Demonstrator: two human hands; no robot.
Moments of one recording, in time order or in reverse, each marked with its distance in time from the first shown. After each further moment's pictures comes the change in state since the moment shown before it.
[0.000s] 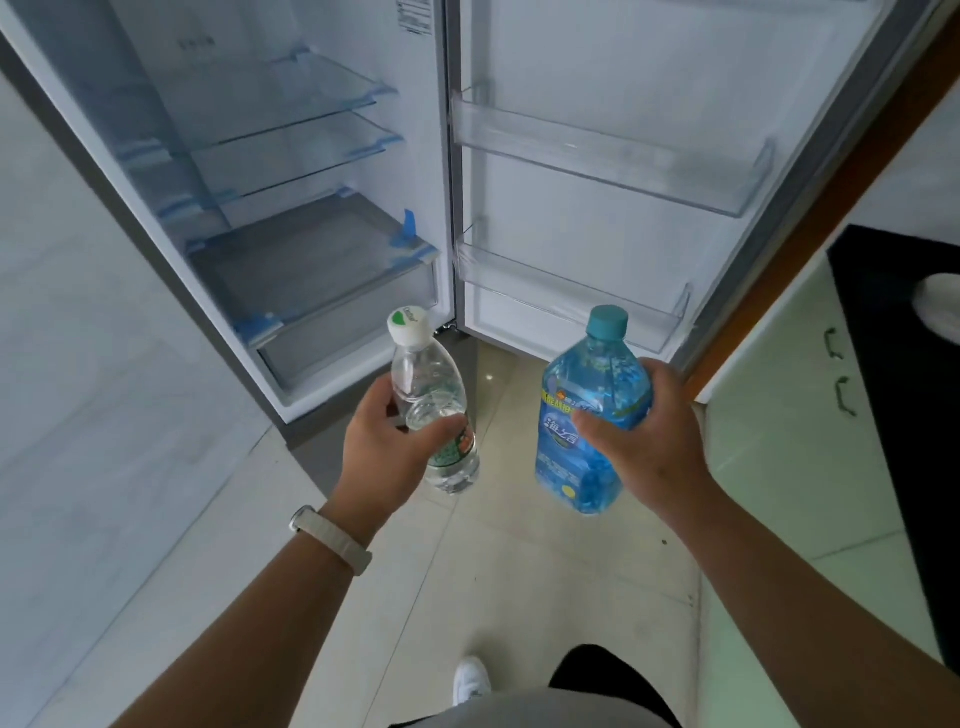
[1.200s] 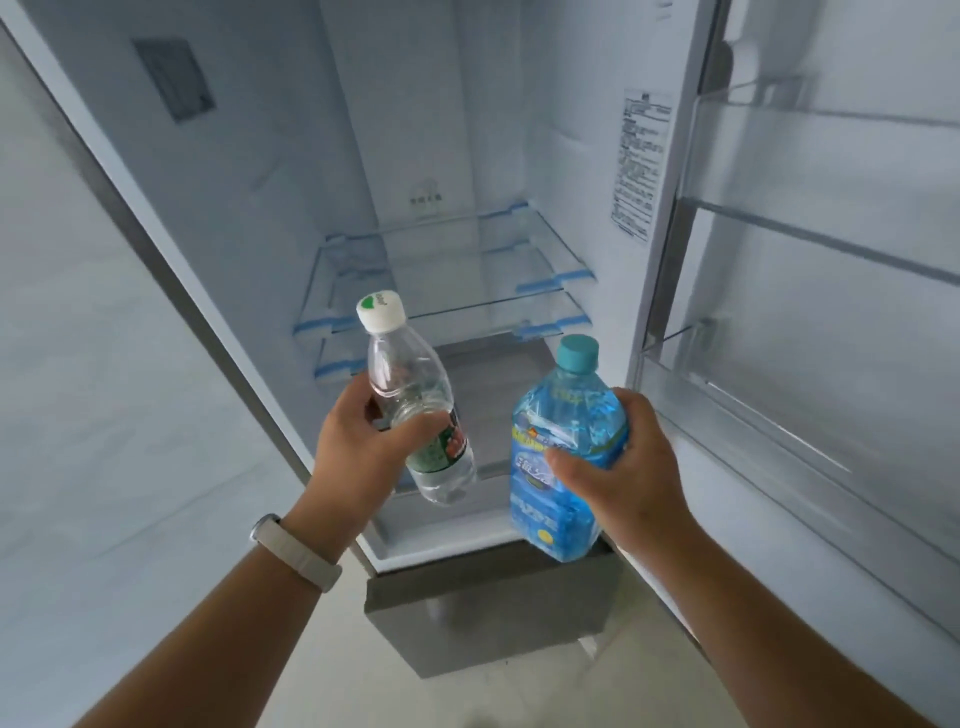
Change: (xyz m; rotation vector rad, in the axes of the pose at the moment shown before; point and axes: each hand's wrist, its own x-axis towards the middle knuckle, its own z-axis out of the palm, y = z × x) left_hand 0.281 0.085 -0.075 0.036 0.556 -0.009; right_hand 0.345 -0.090 0.180 0.318 -0.492 -0.273
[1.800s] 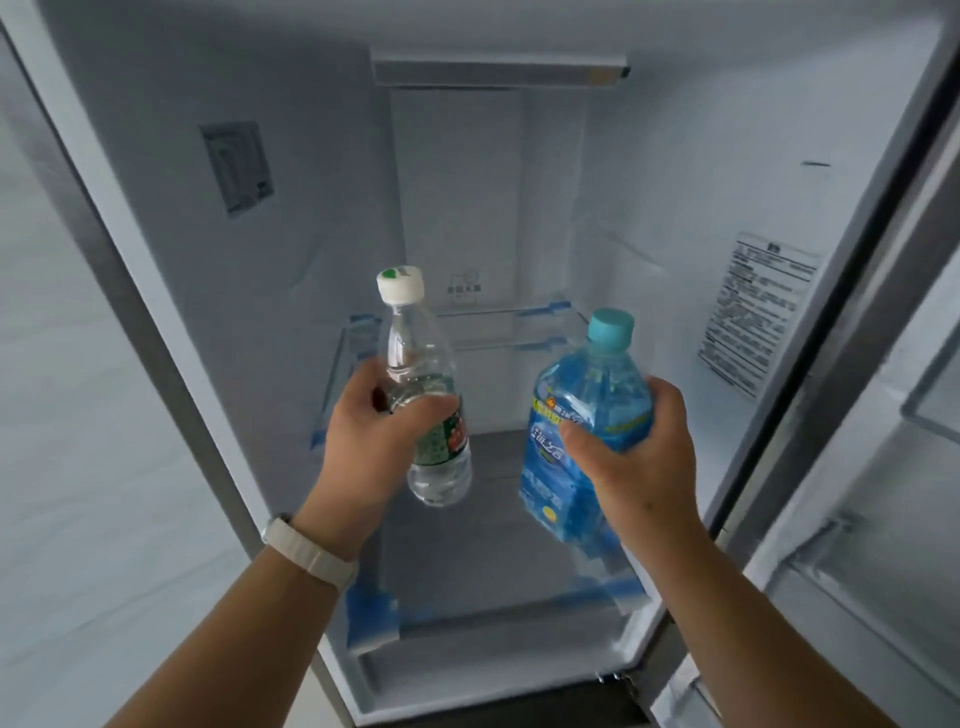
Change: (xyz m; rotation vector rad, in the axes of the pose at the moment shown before) left_hand 0.156 0.019 -0.028 -0.250 0.097 0.062; right_hand 0.148 -0.056 0.080 0.030 0.187 -0.150
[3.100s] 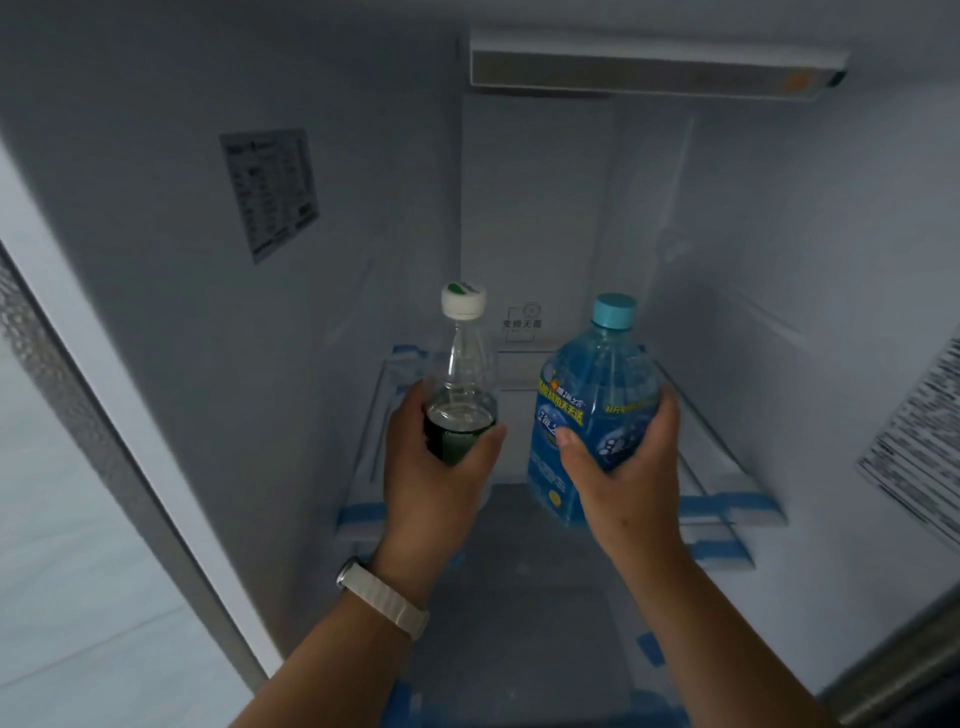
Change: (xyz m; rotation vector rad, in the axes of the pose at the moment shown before) left_hand 0.087 -0.060 0.015 0.098 0.188 0.187; right_hand 0.089 0.046 0.109 0.108 -0.100 -0.200
